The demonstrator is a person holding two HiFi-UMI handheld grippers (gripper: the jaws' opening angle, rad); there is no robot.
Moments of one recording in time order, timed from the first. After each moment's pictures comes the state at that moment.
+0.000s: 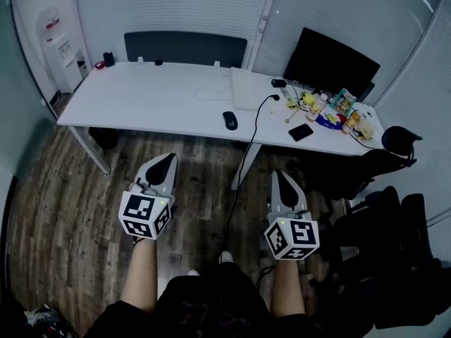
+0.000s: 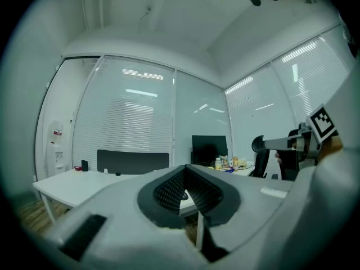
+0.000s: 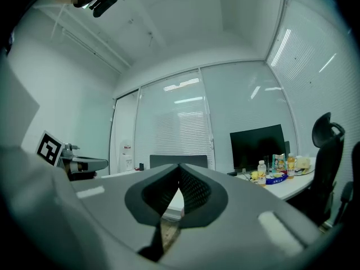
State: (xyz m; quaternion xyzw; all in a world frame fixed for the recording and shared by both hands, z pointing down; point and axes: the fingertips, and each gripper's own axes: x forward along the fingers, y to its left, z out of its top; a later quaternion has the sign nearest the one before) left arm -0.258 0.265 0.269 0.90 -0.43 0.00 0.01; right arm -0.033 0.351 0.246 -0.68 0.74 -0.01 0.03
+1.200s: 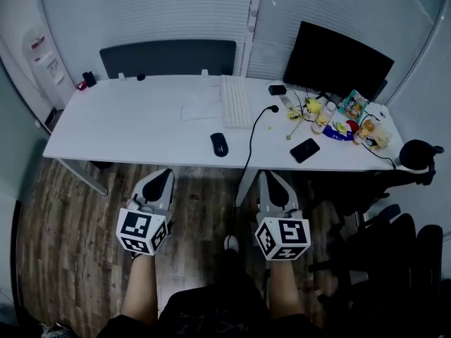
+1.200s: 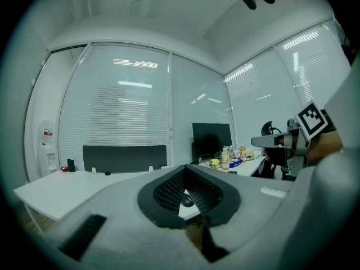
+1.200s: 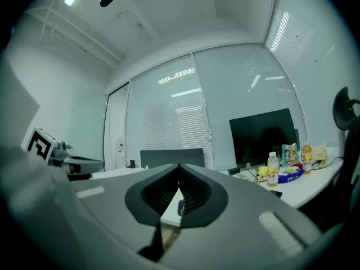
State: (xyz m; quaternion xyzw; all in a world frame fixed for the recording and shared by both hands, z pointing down) left arm -0.152 0.114 0.309 0.91 -0.42 0.05 0.01; right arm 0.060 0.166 0.290 -0.67 0.74 -0.05 0.03
